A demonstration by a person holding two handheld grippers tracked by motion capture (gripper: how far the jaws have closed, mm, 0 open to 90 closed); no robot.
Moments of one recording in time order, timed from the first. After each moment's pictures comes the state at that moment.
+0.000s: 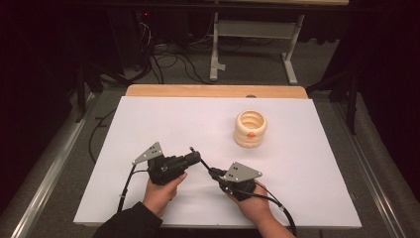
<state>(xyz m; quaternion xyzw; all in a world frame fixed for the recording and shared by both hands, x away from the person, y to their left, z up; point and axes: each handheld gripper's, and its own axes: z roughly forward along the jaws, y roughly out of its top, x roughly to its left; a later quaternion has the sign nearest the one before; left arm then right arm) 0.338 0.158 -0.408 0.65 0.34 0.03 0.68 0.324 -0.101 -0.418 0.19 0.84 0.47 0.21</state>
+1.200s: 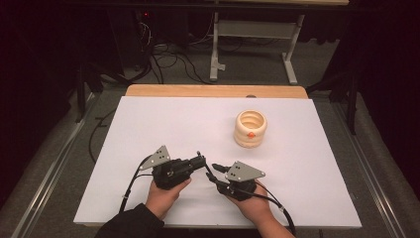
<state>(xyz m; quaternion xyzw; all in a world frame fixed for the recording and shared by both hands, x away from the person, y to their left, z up) 0.326 0.141 -0.404 0.69 0.30 0.07 0.66 0.320 -0.101 -0.411 0.21 0.82 0.50 0.20</state>
